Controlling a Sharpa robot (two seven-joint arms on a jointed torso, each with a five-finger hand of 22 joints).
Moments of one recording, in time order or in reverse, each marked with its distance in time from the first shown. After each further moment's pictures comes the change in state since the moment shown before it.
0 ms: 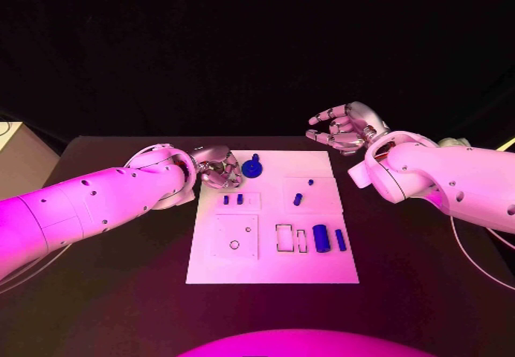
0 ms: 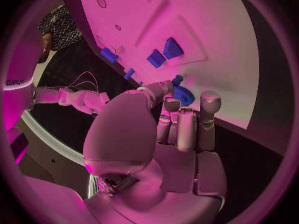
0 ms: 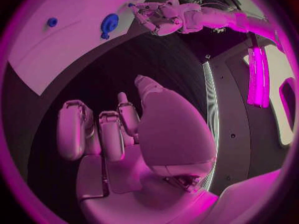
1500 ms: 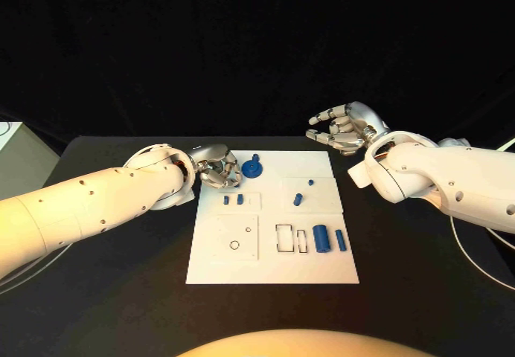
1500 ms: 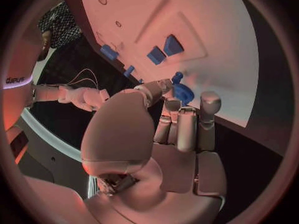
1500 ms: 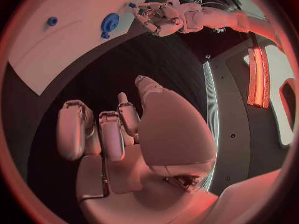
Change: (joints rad) left arm 0.000 -0.007 0.001 0.005 0.025 -0.023 0.003; left_hand -0.034 -0.034 0.044 -0.022 0.000 -0.042 0.012 -0.010 0.003 -0.015 0.007 -0.006 -0.021 0.000 0.000 0.000 -0.002 0.000 0.000 0.000 0.008 0.011; right arm 0.000 0.002 0.000 -0.004 0.000 -0.001 0.001; right_hand 0.000 0.000 0.000 0.000 0.000 0.000 0.000 0.000 0.000 0.000 0.000 0.000 0.000 0.000 0.000 0.000 0.000 0.000 0.000 0.000 -0.004 0.000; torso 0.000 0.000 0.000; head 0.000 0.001
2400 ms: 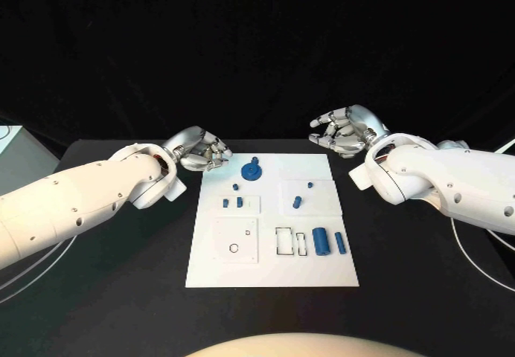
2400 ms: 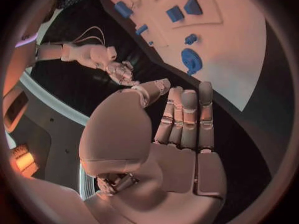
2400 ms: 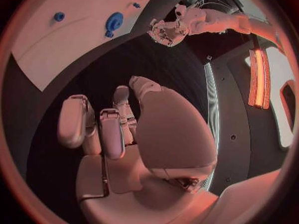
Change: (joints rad) left arm 0.001 -0.086 0.040 0.016 0.425 -0.084 0.116; left_hand -0.038 -0.022 0.046 0.014 0.004 -0.075 0.043 -0.046 -0.004 -0.200 0.046 -0.331 -0.358 -0.403 0.051 -0.285 -0.658 0.025 -0.255 0.043 -0.275 -0.269; right arm -0.001 0.000 0.000 -0.021 -0.021 0.013 -0.004; right_hand 0.051 -0.035 0.140 -0.032 0.002 0.026 -0.011 0.019 -0.001 -0.310 0.013 -0.505 -0.457 0.002 -0.013 -0.072 0.001 0.032 -0.045 -0.013 -0.116 0.000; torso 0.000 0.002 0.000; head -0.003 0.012
